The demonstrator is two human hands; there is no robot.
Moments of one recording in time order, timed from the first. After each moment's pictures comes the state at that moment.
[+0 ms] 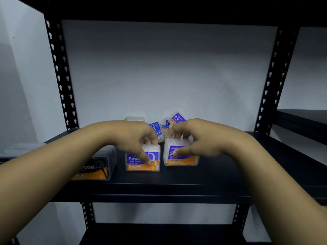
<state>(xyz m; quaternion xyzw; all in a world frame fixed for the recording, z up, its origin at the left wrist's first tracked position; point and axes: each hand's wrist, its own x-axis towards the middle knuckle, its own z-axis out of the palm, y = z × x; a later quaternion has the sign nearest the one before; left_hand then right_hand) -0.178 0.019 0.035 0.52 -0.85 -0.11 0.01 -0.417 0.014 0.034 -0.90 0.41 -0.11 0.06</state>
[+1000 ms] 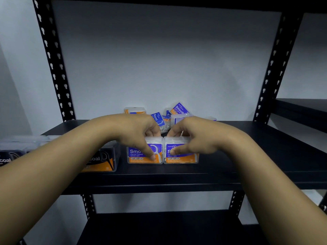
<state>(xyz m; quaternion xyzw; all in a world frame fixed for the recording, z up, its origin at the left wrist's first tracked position) -0.171 0.023 0.027 0.51 -0.85 -0.13 0.01 -0.394 0.019 0.015 -0.89 0.44 -0.10 0.08</state>
